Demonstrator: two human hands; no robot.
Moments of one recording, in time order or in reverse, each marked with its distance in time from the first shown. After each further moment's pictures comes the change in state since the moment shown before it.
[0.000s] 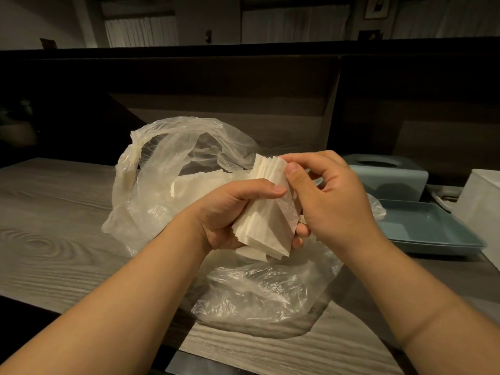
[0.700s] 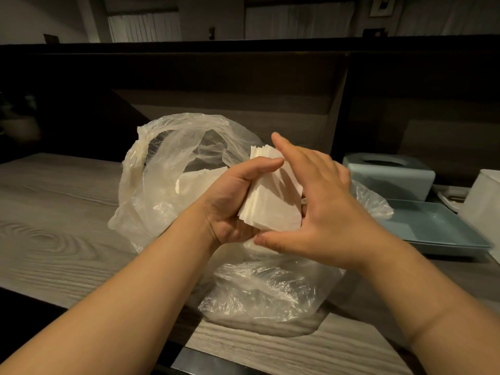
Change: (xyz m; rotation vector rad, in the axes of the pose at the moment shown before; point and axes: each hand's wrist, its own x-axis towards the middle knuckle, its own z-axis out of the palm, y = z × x) left_hand 0.003 0.004 0.002 -0.180 0.243 0.100; right_hand -0.005 -0.012 -0.010 -0.450 -0.398 -0.244
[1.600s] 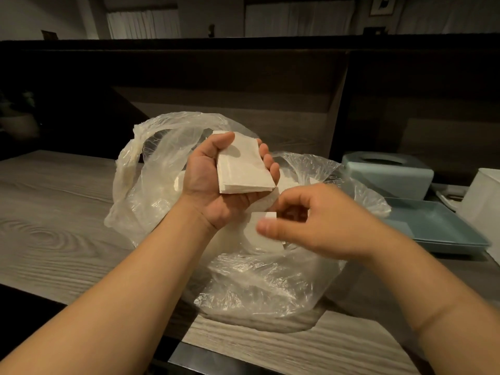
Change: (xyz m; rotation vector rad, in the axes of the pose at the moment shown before) left_hand 0.004 0.014 -0.014 -0.483 0.022 0.158; right_hand 0.001 -0.001 -0.004 0.282 -0.290 0.275
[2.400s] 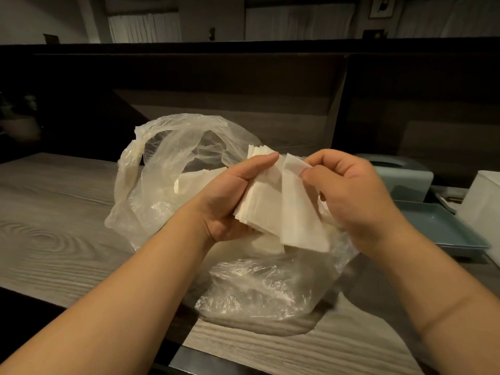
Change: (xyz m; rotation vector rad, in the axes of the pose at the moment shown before) left_hand -0.011 -0.015 0.014 0.587 0.086 -0.243; right_hand 0.003 0.000 -0.011 0.502 0.440 -0.015
